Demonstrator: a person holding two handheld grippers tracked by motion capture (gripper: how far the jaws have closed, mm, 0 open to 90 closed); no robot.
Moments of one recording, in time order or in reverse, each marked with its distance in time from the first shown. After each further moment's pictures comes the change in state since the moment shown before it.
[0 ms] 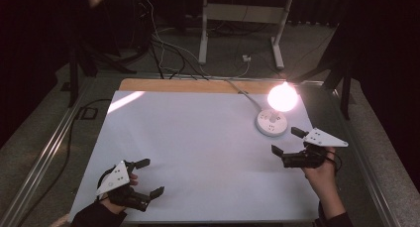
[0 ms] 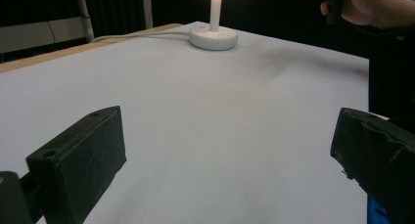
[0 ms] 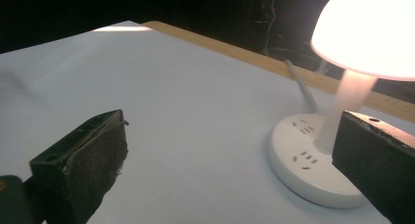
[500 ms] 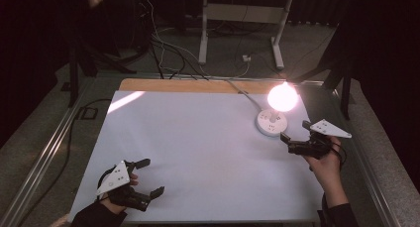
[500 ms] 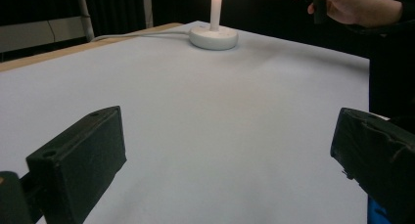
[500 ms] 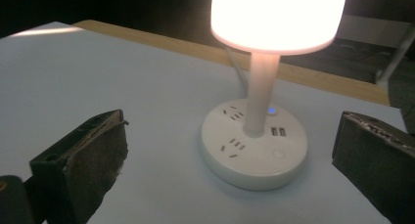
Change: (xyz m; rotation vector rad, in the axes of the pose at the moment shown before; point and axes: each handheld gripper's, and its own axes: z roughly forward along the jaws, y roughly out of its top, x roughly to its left) left arm 0.000 0.000 0.000 0.000 0.003 -0.002; right arm -0.038 -0.006 0.011 0.029 -0.187 0.086
